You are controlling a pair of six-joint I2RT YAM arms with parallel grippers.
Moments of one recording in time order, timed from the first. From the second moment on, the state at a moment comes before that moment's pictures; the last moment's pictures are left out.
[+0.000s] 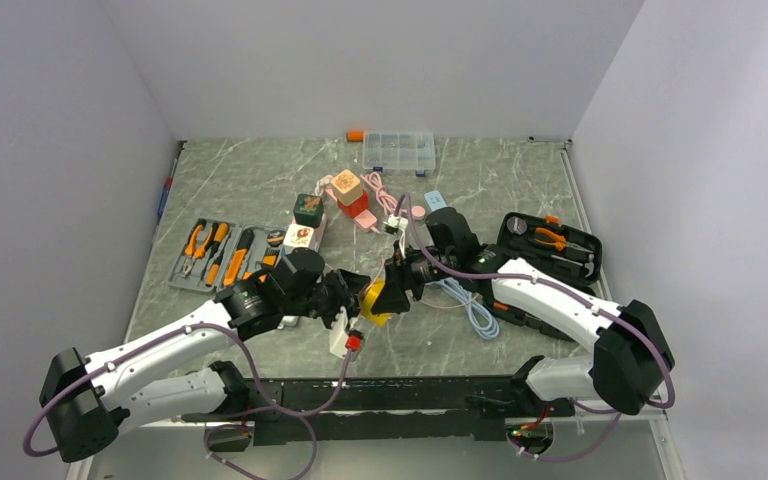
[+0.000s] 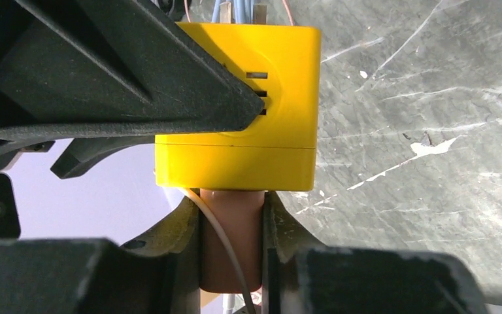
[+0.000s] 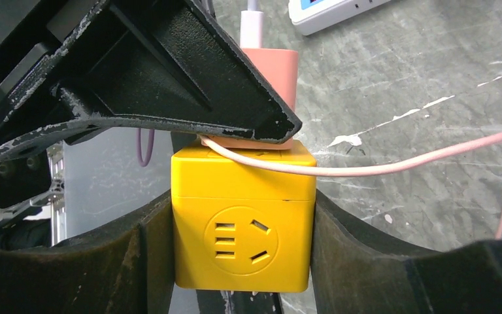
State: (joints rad) left arm -0.90 0.98 0.72 -0.35 0.35 1.50; right arm 0.72 1.29 0.87 -0.20 -0.80 0.19
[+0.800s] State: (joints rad) left arm -0.71 1.02 0.72 -0.34 0.27 1.58; right arm 0.71 1.19 0.73 -0.20 -0.68 0.22
